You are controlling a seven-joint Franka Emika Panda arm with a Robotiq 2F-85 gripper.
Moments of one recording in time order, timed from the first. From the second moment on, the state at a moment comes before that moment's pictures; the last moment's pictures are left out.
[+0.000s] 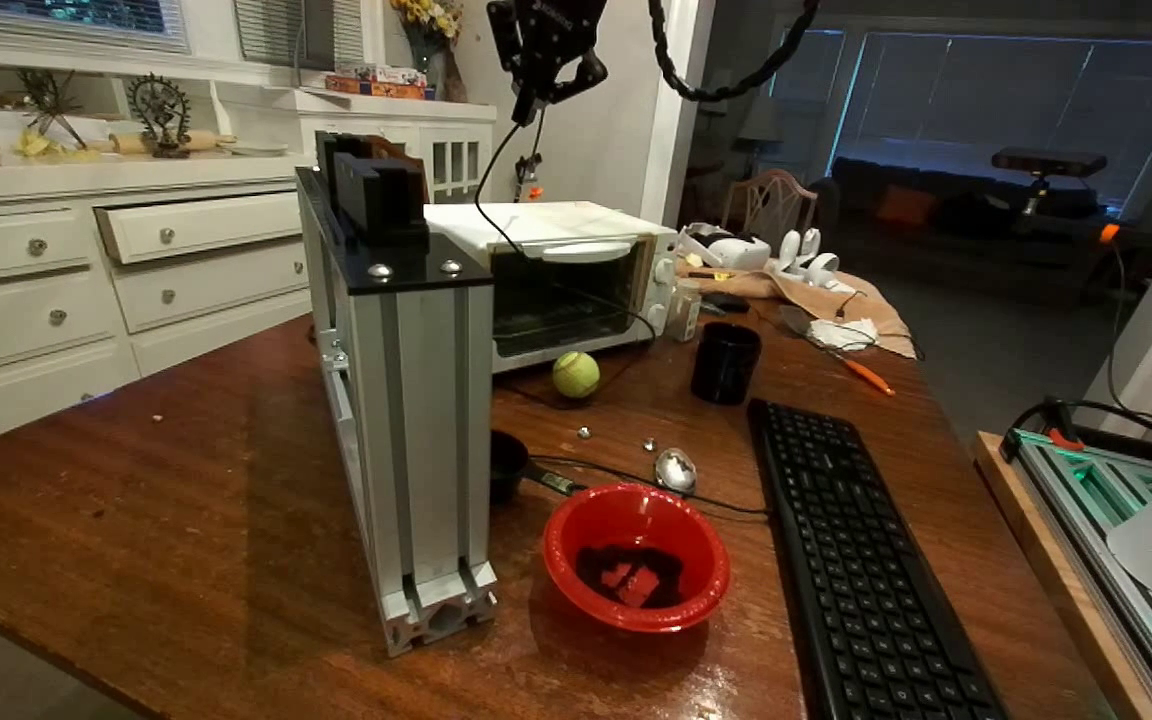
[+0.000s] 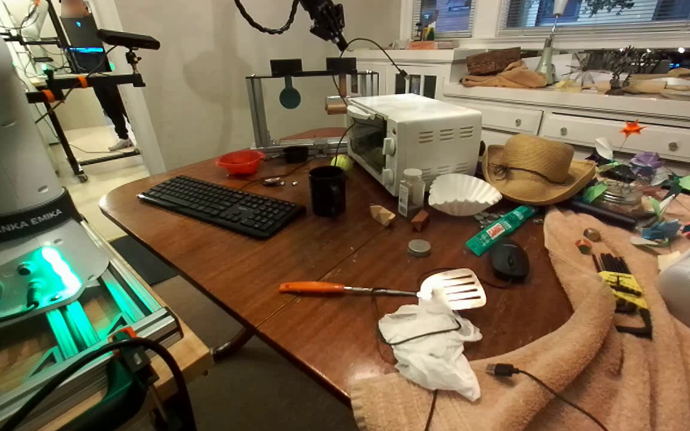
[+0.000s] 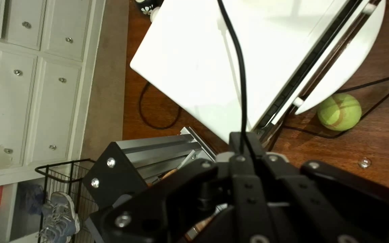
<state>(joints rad) 0.08 0.21 0.02 -1.77 -0.56 2.38 -1.16</state>
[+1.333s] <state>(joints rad) 0.02 0.52 0.05 -1.41 -0.41 2.62 -1.36</state>
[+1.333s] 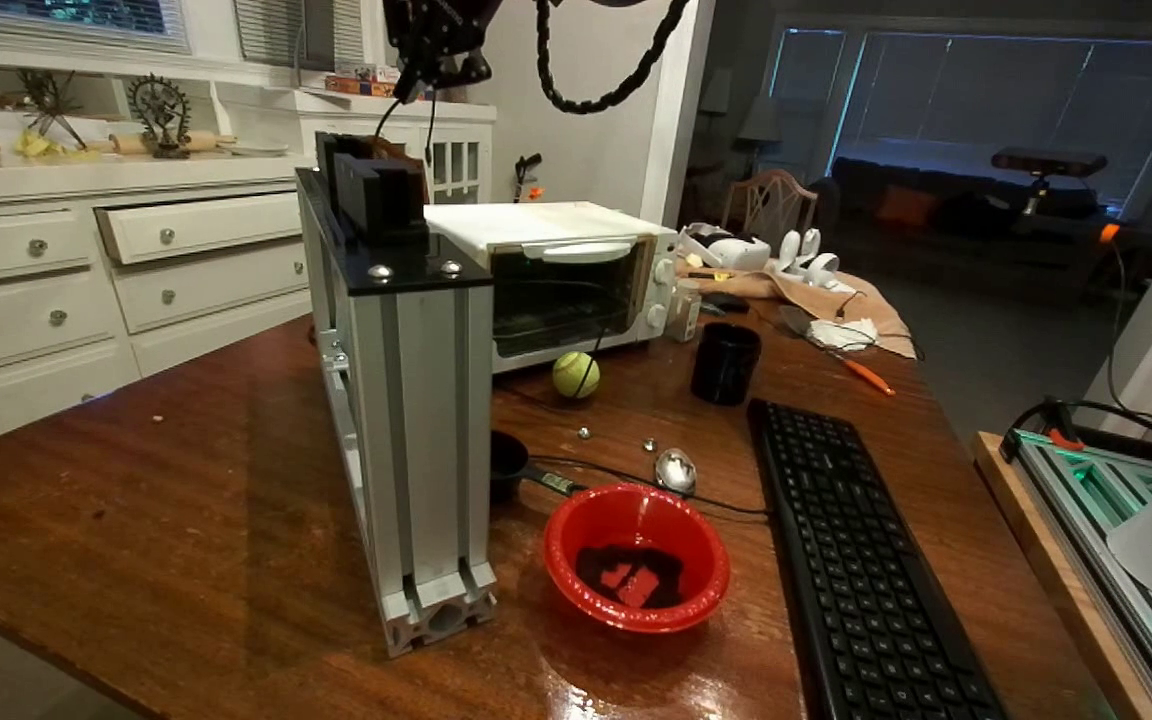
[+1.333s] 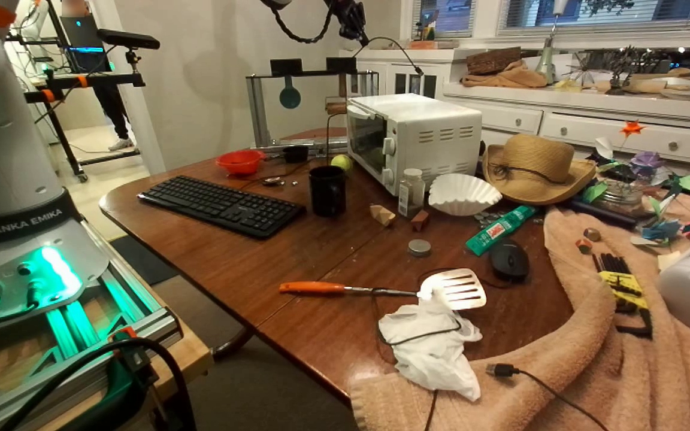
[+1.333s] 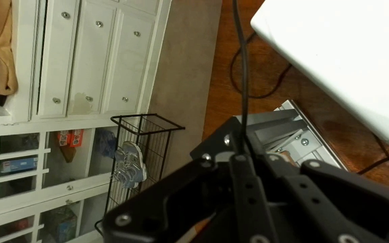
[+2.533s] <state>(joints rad) 0.00 0.74 0.05 -1.13 -0.29 2.58 -1.34</state>
